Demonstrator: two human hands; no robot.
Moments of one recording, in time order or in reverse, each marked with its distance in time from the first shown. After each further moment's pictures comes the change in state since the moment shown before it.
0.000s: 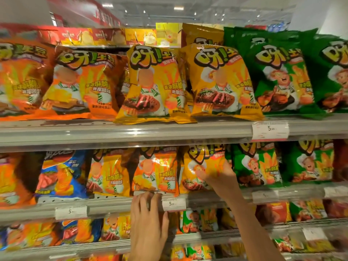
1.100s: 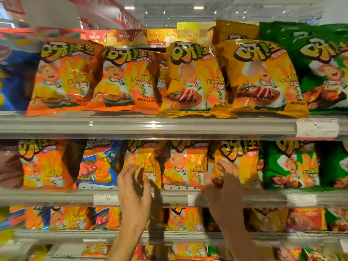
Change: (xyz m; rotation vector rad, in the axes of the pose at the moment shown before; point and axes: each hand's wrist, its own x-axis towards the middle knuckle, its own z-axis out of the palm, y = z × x) left_hand 0.037 -0.075 -0.072 -0.525 0.304 -0.310; right_hand -0.073 -0.058 0.089 -0.082 0.400 -0.395
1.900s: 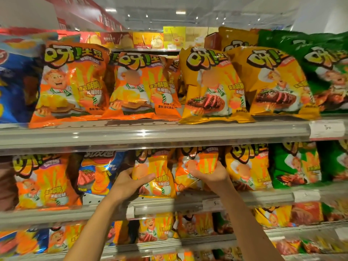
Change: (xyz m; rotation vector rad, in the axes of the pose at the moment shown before) left_hand 0.118 -0.068 -0.030 -0.206 -0.707 -0.526; right_hand 0.047 -0.005 0.065 0.182 -0.398 0.583
